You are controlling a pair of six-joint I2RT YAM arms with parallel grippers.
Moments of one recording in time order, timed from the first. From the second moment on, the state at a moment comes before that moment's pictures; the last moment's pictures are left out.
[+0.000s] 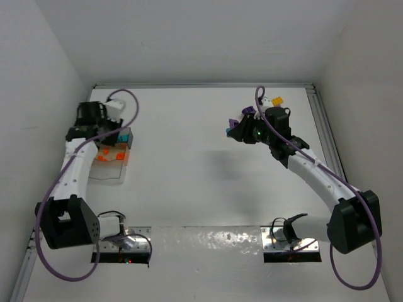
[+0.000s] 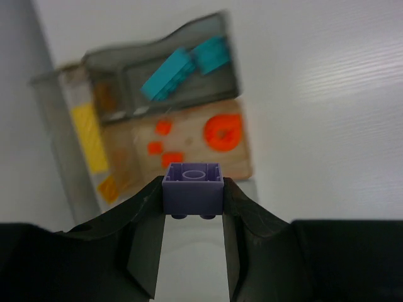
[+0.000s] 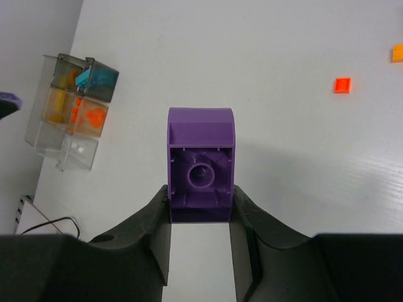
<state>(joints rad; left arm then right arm) 0.08 1.25 1.07 -0.65 0.09 0.44 0.35 1.26 0.87 -0.07 -0.27 0.51</state>
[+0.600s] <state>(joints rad) 0.47 1.46 1.13 -0.94 0.05 0.34 0.40 1.50 1.18 -0.24 -0.36 0.45</state>
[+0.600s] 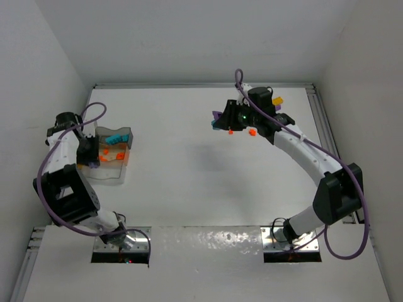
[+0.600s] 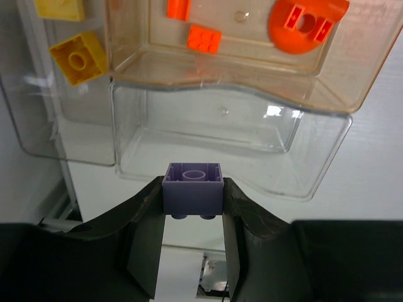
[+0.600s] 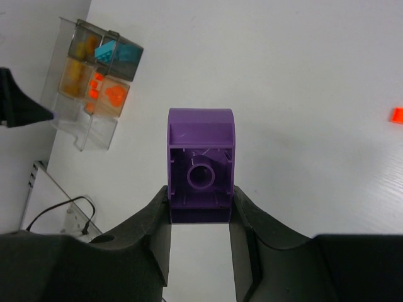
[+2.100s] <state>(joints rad) -0.43 1.15 1.00 -0.23 0.55 0.59 0.56 1.50 1.22 -0.10 -0.42 0.65</state>
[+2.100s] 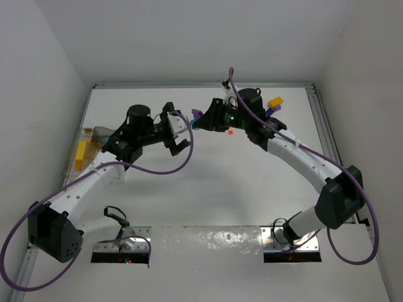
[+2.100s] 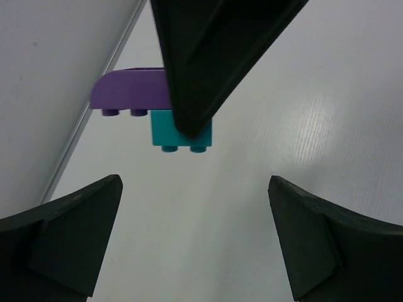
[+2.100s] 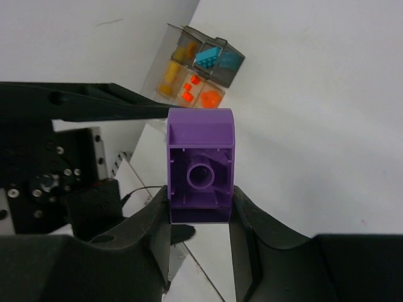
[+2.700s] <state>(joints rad) -0.51 1.20 0.99 0.00 0.52 0.60 0.57 1.49 1.20 -0.05 -0.42 0.67</state>
